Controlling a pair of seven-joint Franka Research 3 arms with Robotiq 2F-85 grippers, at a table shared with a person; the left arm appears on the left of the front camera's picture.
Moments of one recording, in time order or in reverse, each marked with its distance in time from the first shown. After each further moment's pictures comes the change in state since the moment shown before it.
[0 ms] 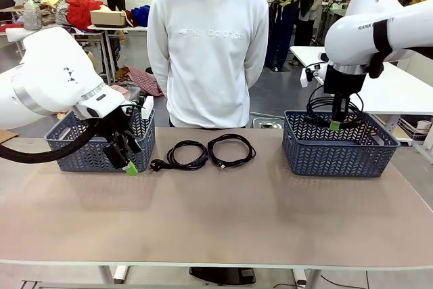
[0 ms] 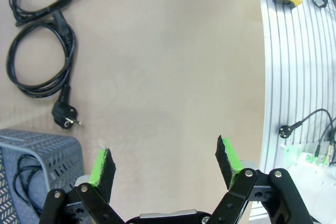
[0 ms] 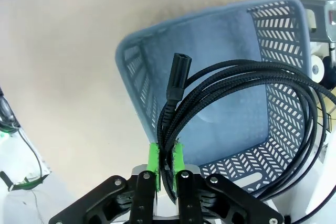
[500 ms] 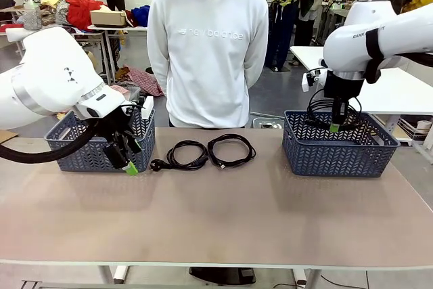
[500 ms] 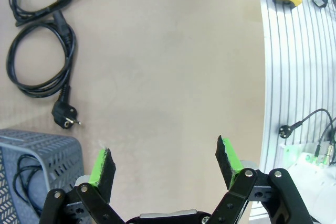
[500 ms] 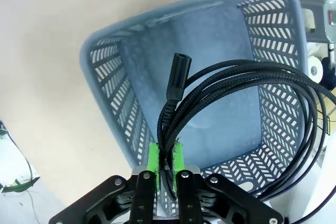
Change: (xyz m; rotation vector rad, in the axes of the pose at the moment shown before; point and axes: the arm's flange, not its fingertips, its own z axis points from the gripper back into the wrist) left arm 0.000 0.000 0.000 0.000 0.000 0.000; right arm 0.000 -0.026 -0.022 -0.006 -0.005 0.003
